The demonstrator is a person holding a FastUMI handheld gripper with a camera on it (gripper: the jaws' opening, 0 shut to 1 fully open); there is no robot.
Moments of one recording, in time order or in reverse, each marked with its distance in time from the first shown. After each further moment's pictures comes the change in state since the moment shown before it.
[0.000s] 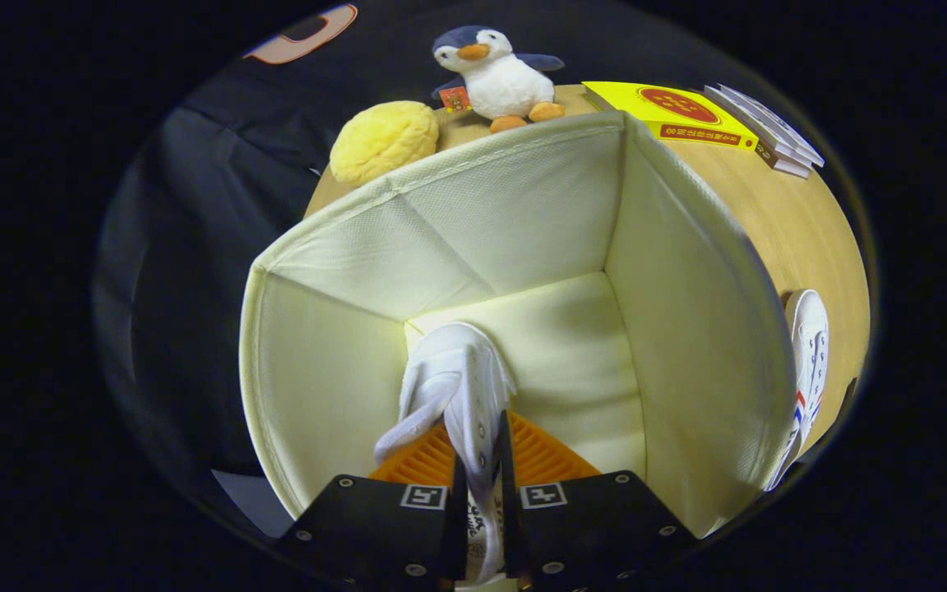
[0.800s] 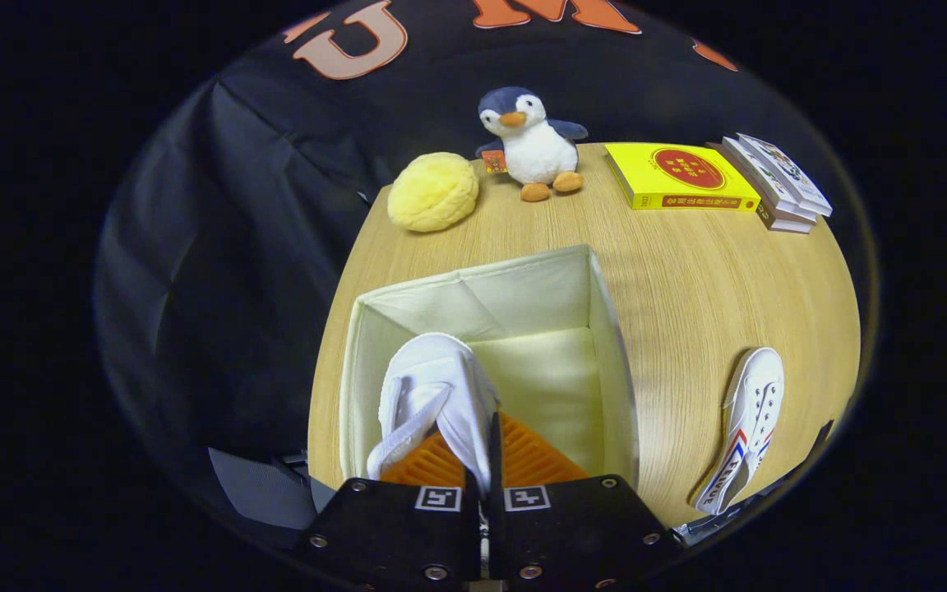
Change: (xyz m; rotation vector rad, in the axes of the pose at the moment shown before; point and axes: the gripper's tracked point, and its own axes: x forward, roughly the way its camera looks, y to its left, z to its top) arm -0.067 -0.007 0.042 -0.121 -0.148 -0.024
